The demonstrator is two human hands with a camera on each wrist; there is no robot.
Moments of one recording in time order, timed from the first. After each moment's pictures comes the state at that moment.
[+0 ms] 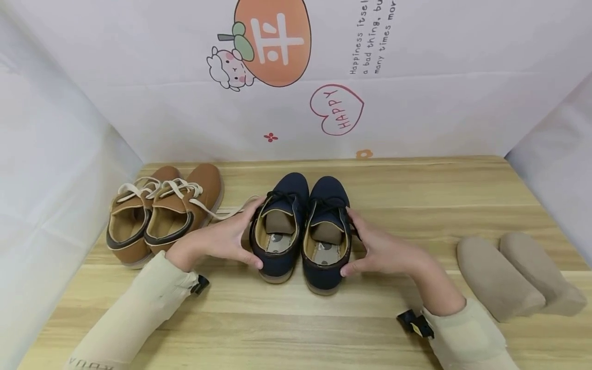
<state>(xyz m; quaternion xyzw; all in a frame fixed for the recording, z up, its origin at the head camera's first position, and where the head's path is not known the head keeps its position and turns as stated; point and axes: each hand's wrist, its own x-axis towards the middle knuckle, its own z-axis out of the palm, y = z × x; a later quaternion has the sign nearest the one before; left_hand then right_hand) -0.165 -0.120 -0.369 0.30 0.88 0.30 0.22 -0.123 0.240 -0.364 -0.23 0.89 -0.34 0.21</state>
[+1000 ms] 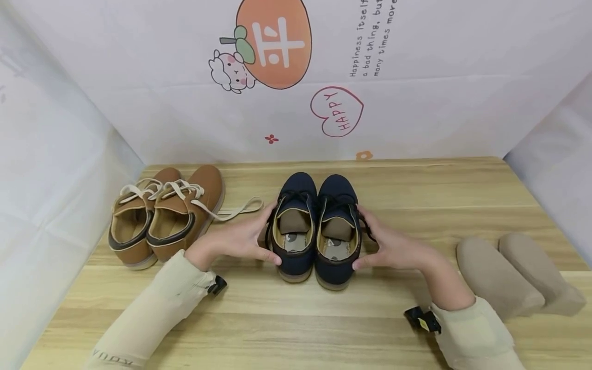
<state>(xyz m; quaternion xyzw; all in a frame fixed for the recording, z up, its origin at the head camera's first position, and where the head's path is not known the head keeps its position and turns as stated) -0.164 -0.092 -0.369 0.28 0.86 0.32 0.26 -0.127 0.261 -0.369 -0.23 0.88 -0.37 0.20</state>
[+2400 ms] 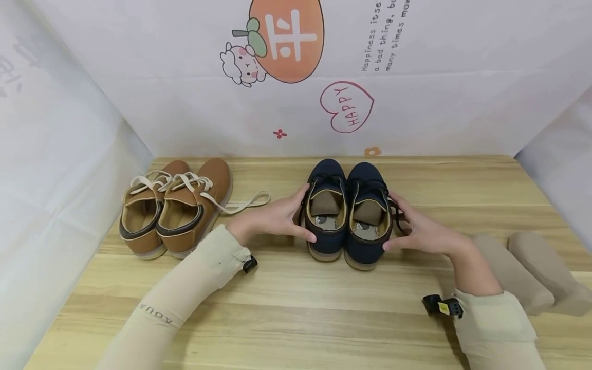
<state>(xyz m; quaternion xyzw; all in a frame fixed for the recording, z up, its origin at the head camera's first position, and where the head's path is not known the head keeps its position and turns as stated) -0.200 -0.045 -0.376 0.31 0.85 0.33 0.25 -0.150 0.305 -0.378 -0.21 0.87 -0.41 0.19</state>
